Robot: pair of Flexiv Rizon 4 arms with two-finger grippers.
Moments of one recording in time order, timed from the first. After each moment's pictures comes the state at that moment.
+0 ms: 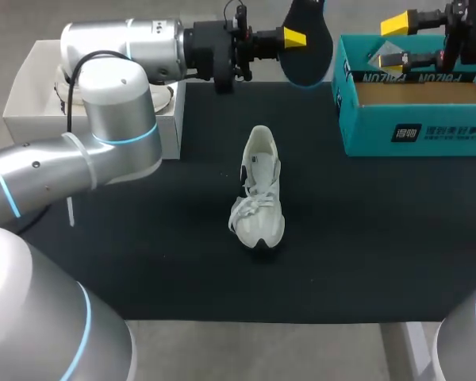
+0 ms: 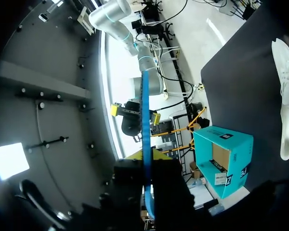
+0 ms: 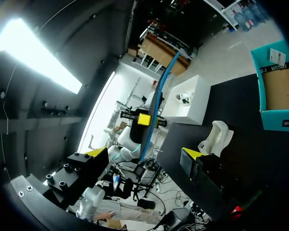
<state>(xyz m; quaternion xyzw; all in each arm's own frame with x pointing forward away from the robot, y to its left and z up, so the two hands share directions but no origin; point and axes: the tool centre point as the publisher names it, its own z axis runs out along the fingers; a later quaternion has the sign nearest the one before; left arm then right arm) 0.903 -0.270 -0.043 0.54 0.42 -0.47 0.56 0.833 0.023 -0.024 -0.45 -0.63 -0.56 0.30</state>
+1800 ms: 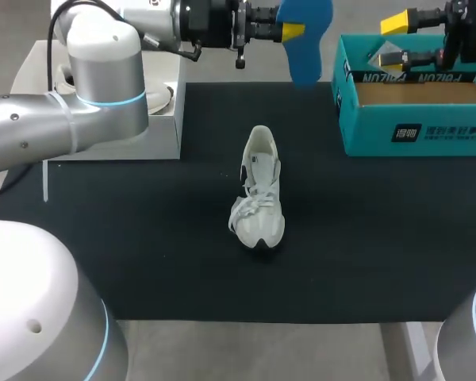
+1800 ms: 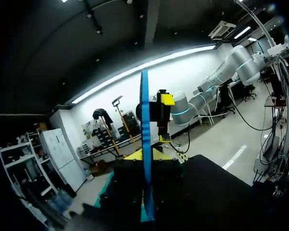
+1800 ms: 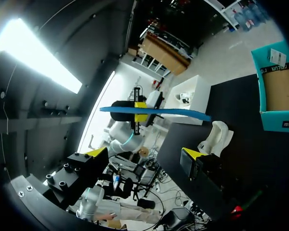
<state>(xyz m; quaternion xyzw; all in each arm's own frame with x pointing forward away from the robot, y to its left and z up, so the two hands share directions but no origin) 0.909 -0.266 -0.030 0.16 0.69 -0.70 0.12 0.835 0.023 -0.023 -0.45 -0.63 -0.56 0.30</state>
